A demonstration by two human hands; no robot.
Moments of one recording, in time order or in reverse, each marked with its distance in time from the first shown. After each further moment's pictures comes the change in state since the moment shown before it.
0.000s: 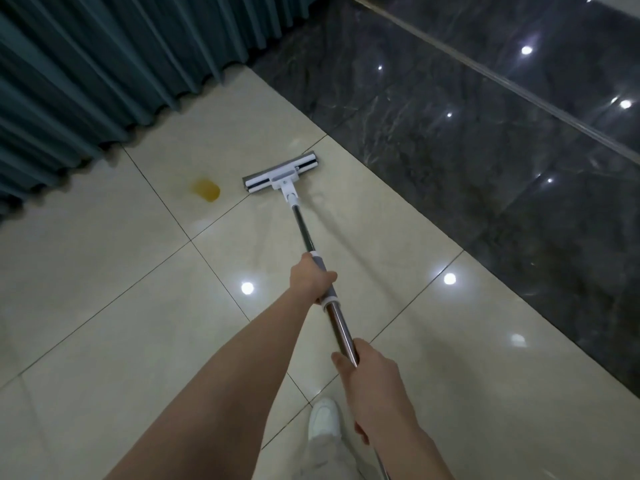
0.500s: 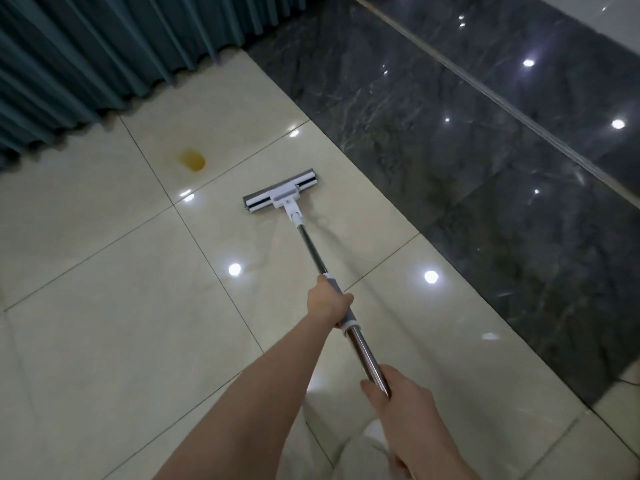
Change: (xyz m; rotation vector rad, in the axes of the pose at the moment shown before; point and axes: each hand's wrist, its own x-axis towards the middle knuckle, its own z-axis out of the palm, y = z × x) left_hand -0.172 -0.016 0.168 -0.094 -0.034 -0.070; right_hand -0.108 0.181 -0.133 -0.131 -0.065 0.010
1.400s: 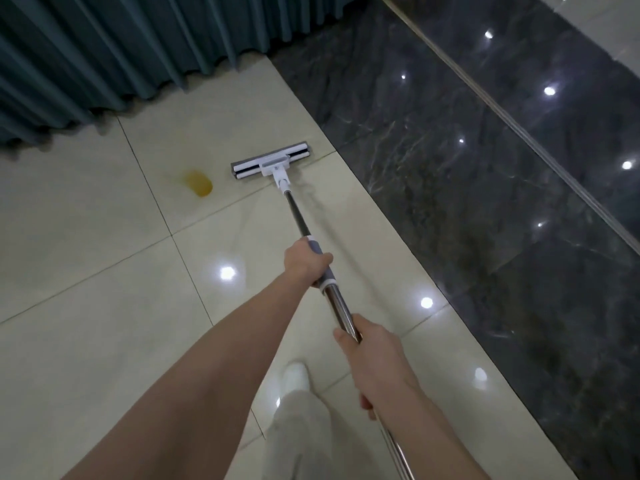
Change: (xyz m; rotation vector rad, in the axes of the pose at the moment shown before) left_hand 0.259 0.157 -0.179 -0.089 0.155 0.096; right_hand 0.221 -0.280 -0.022 -0.070 -0.045 -0.083
